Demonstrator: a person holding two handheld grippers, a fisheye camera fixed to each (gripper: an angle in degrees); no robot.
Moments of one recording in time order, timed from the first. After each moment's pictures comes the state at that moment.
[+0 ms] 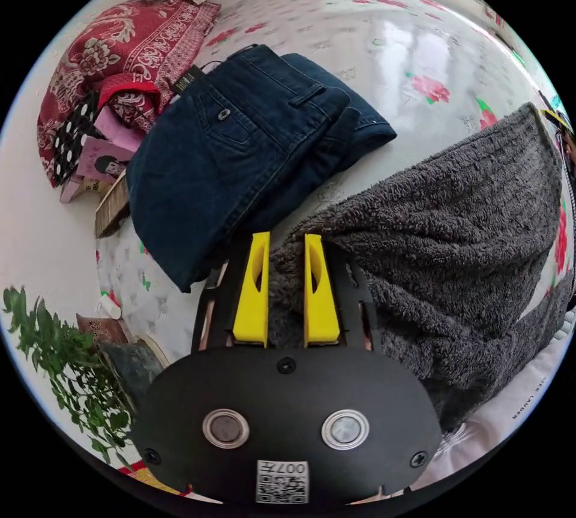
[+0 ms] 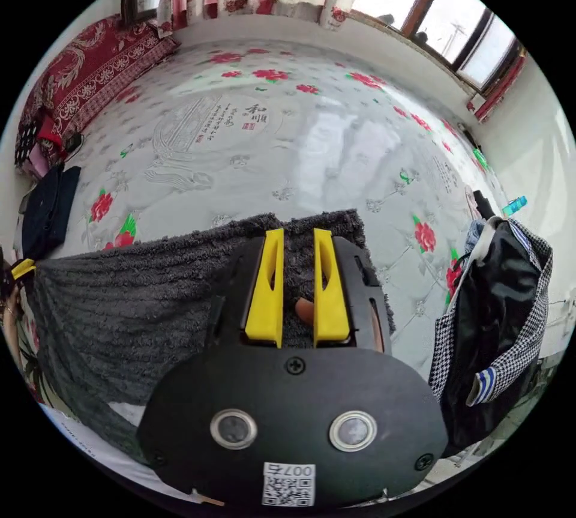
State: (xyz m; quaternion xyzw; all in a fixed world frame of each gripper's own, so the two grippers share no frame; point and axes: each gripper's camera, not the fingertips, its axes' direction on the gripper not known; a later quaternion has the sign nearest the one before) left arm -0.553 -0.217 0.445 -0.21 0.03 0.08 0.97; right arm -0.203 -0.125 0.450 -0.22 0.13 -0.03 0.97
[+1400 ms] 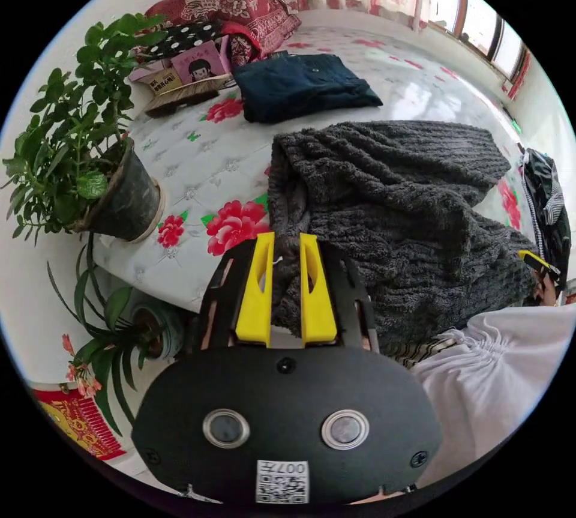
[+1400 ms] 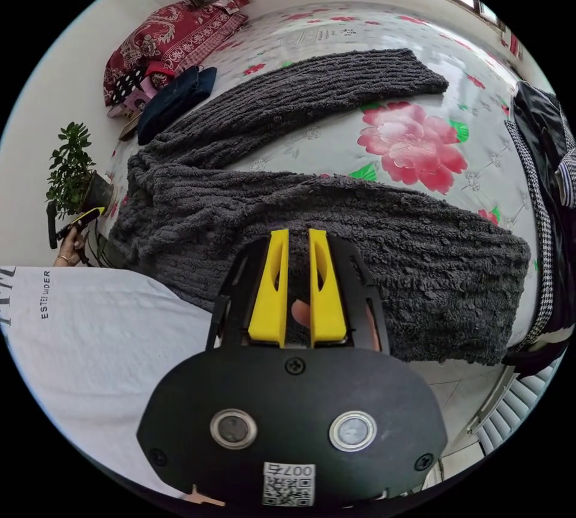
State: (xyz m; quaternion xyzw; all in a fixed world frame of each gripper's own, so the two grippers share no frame) left arm -0.688 0.033 0.273 -0.16 0.12 -0.02 0.98; right arm -0.210 0.193 0.208 -0.31 -0.07 0.03 0.95
